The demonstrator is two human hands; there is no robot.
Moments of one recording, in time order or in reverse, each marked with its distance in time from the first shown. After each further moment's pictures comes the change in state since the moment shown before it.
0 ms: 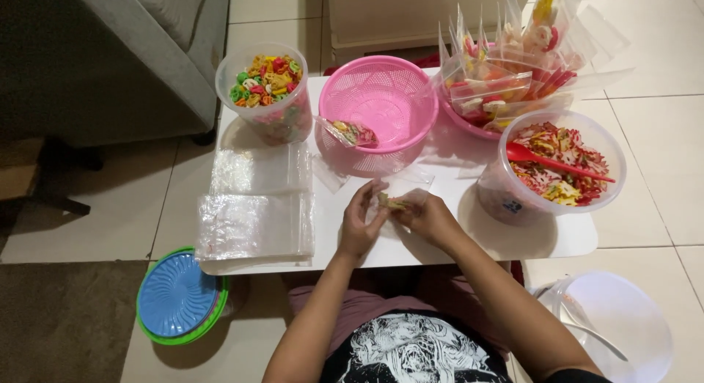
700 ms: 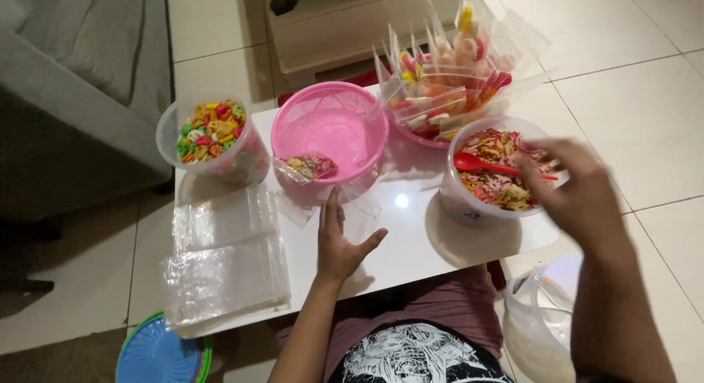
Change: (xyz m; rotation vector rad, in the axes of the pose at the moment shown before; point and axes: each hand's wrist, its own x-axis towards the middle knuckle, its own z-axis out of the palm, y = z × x) left_hand 0.036 0.082 0.028 0.461 -0.048 -0.036; right_hand -0.081 -0.072 -0.239 -0.369 0.503 -0.074
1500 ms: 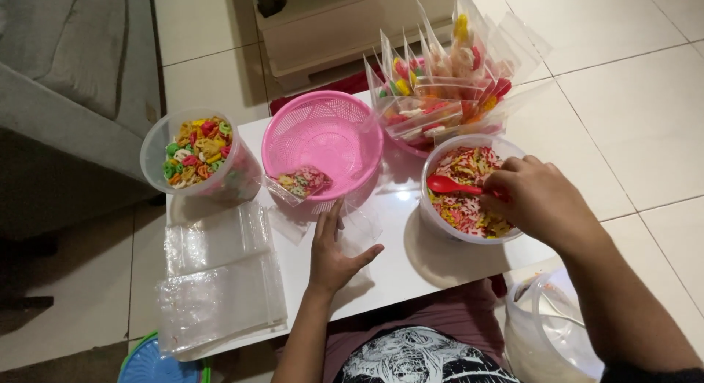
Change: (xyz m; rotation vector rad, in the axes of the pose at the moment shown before) left_hand 0.019 -0.020 0.000 0.124 -0.101 0.017; right_hand 0.046 0.017 0.030 -0.532 -0.567 0.053
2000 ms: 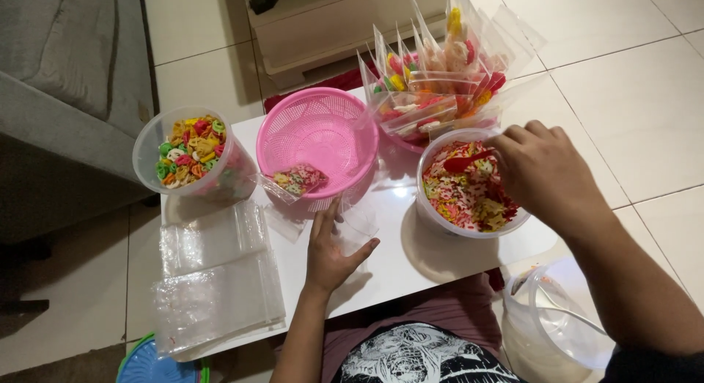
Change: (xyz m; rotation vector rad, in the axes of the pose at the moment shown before) left_hand -0.001 0.006 -0.004 0.045 0.001 0.034; right_hand 0.007 0.005 -0.013 -0.268 0.308 -0.125
